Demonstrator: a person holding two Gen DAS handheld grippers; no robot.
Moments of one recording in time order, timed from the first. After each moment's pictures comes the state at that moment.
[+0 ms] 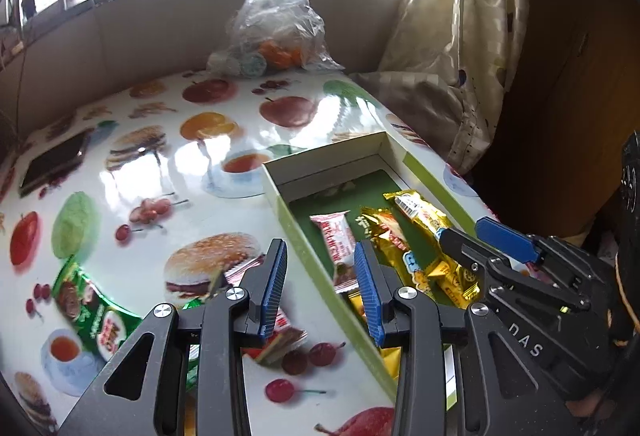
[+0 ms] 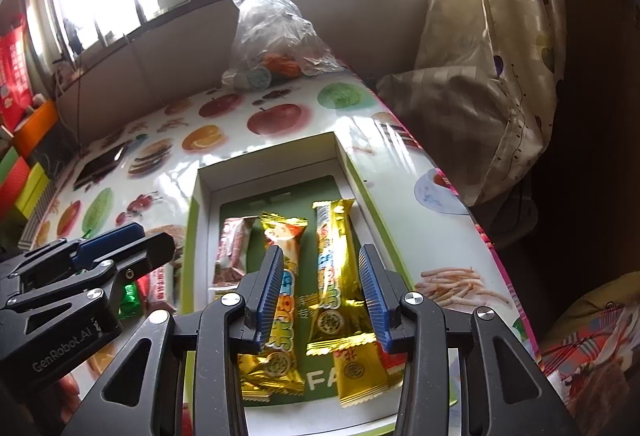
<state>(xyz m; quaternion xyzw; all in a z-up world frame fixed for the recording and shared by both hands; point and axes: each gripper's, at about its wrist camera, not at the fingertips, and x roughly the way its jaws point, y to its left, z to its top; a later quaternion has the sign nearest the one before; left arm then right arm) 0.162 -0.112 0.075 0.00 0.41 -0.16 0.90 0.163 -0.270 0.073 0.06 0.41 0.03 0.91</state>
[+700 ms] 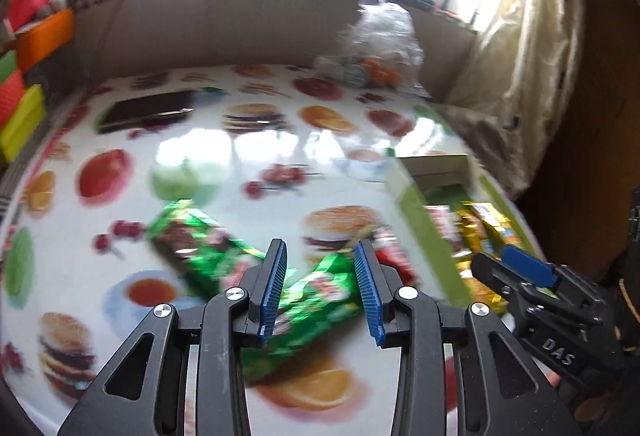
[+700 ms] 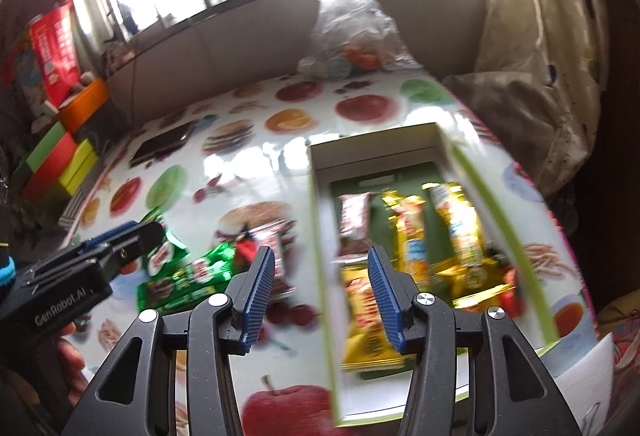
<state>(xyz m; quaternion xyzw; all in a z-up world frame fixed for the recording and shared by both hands) 0.122 0.008 0.076 -0.07 0.40 -0.06 0.91 0.140 -0.188 0.080 0.06 0.41 0.11 0.90</state>
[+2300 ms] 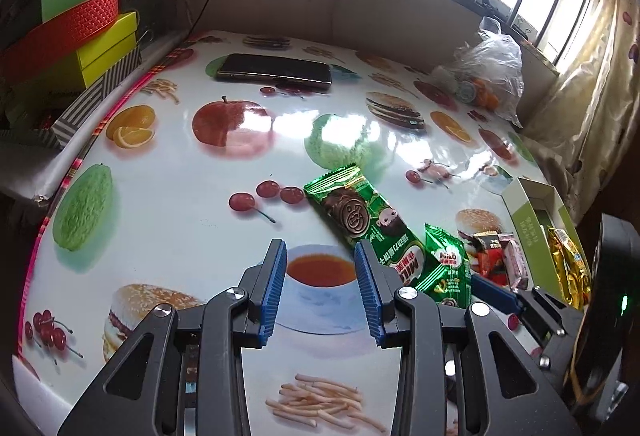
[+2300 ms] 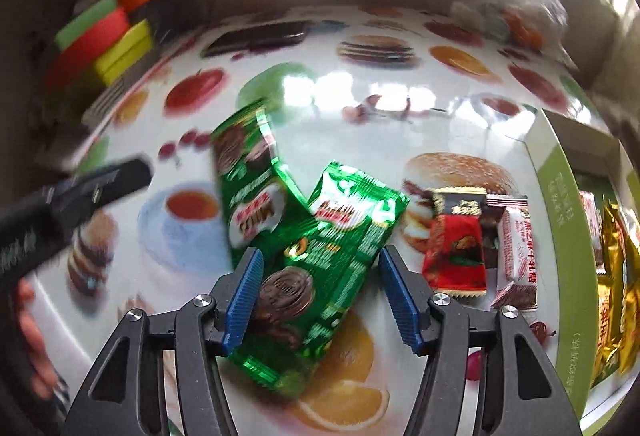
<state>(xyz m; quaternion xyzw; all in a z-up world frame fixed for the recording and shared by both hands) 0.104 0.126 0.046 -0.14 0.42 0.04 0.90 0.159 -0.025 0.020 -0.06 0.48 0.22 0.85</state>
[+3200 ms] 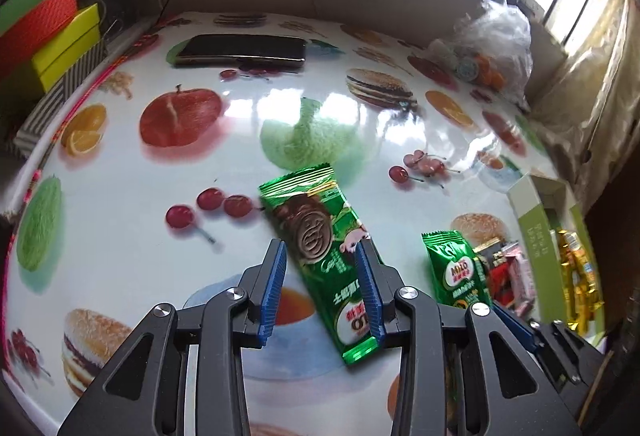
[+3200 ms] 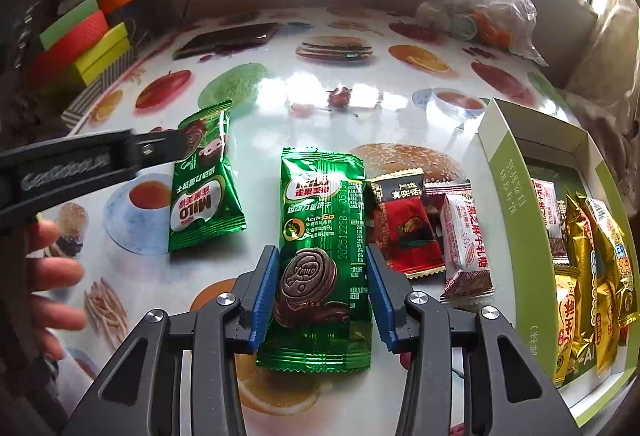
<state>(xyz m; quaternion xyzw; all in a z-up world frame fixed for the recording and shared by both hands) 0.159 0.093 0.028 -0.12 0.46 0.03 0.88 0.159 -0.055 0.020 -0.06 0.47 0.18 0.86</state>
